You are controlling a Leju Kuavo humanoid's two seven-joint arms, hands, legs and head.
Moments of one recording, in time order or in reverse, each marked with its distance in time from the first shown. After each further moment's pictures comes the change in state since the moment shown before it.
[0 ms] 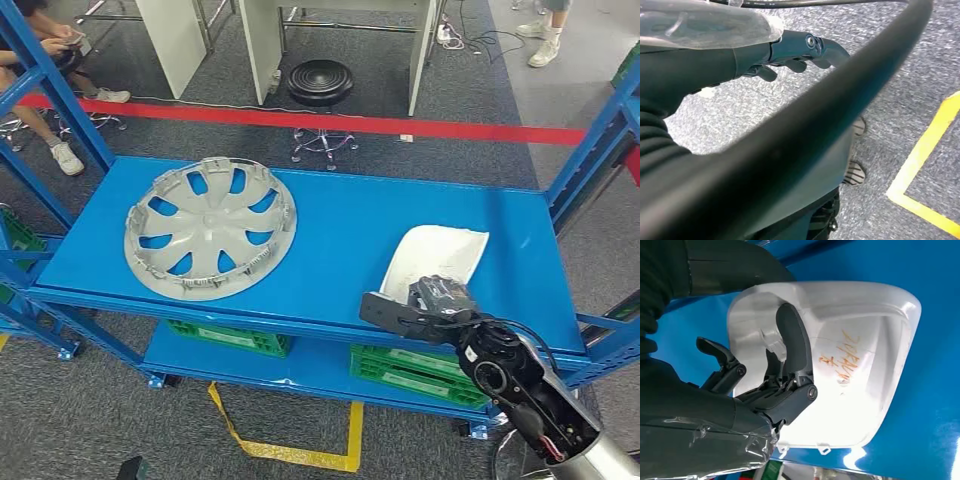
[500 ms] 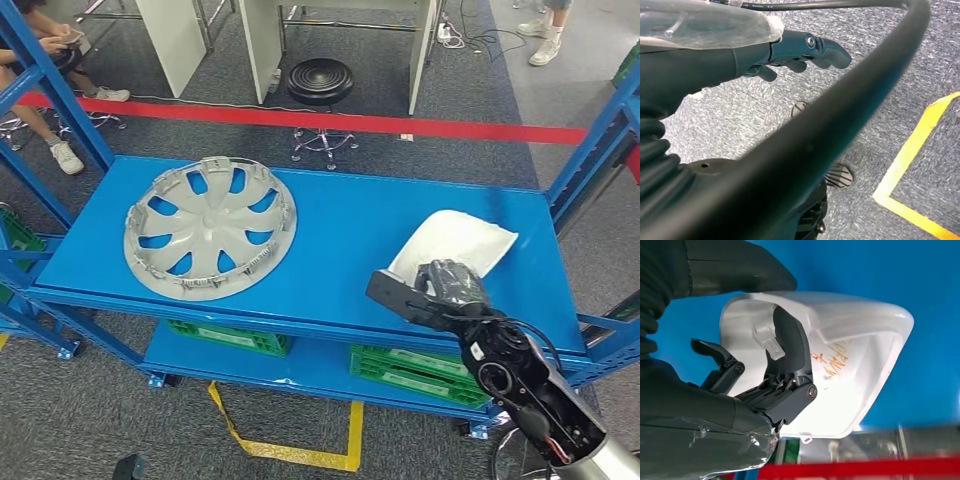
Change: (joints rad) left arm 0.000 0.000 0.009 0.000 0.024 0.020 -0.041; right arm -0.005 -0.017 0.005 -0.060 0.003 -0.207 -0.006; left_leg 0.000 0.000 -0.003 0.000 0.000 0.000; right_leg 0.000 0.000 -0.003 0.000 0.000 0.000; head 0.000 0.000
